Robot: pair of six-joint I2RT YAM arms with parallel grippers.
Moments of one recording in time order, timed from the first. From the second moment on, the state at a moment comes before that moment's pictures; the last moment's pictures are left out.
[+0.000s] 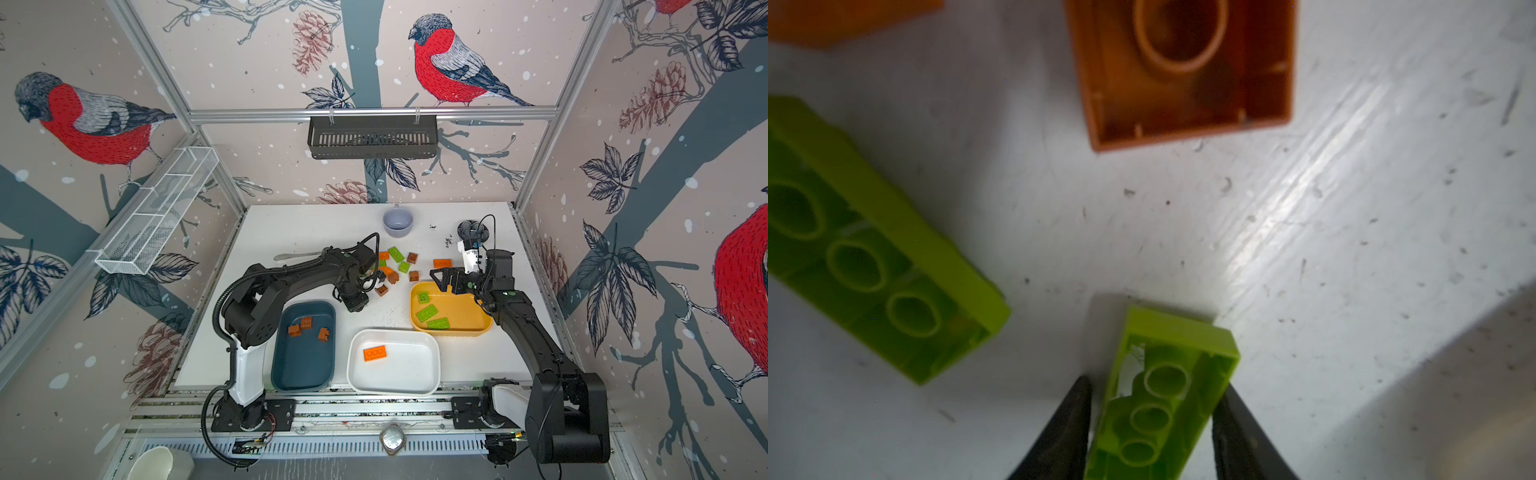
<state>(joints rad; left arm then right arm) -0.67 2.03 1.43 -0.91 0.02 0.33 0.03 1.16 0.67 -0.15 -0.66 0.16</state>
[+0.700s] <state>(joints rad) -0.66 2.00 1.61 -0.99 0.08 0.29 0.01 1.14 0.67 -0.15 -0.71 0.16</state>
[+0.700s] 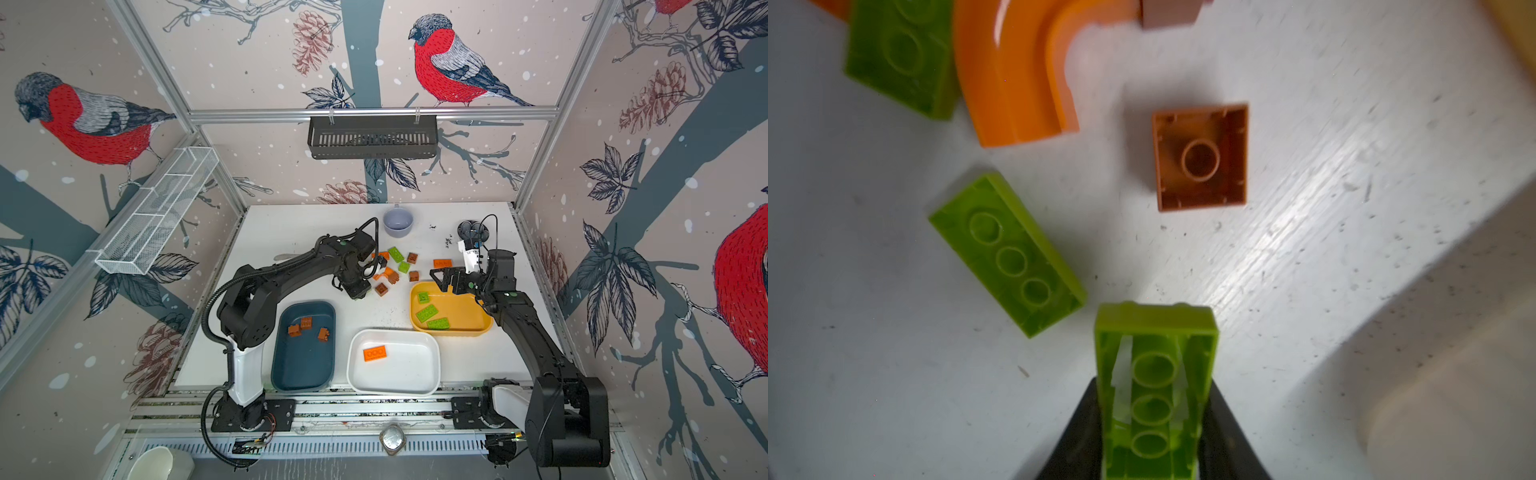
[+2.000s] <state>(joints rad) -0.83 2.13 1.89 -0.89 0.39 0.04 -0.10 0.97 0.62 -0.25 -0.68 0.19</state>
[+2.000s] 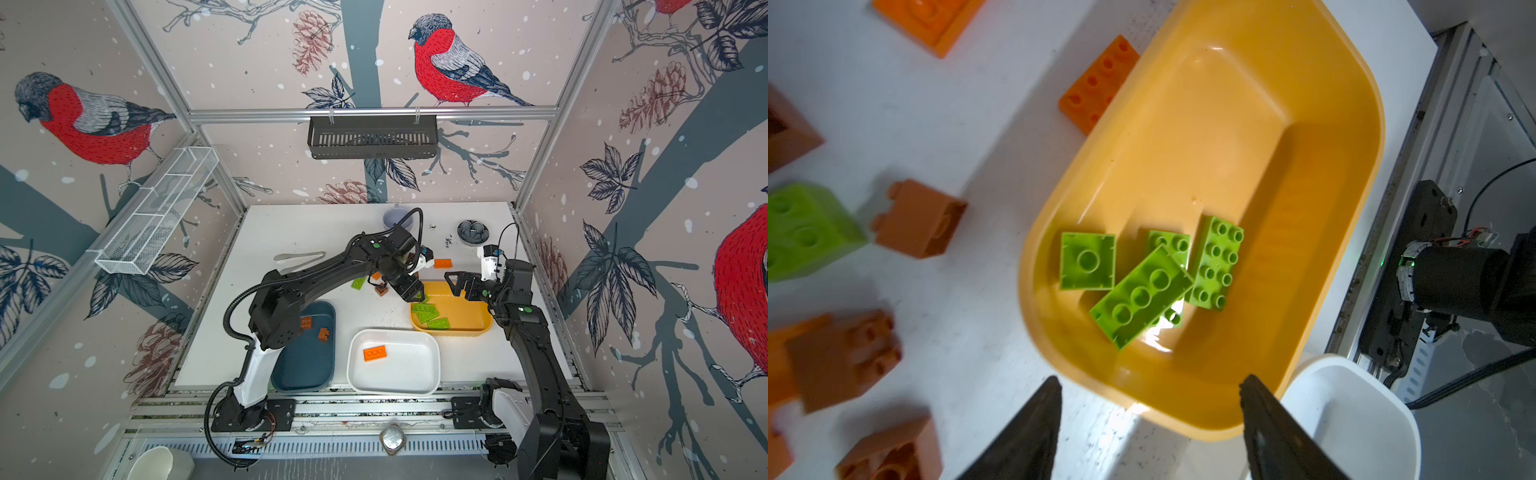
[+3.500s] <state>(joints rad) -0.54 2.18 1.65 -0.75 0.00 -0.08 0.02 1.06 0.63 -0.18 -0.68 0.21</state>
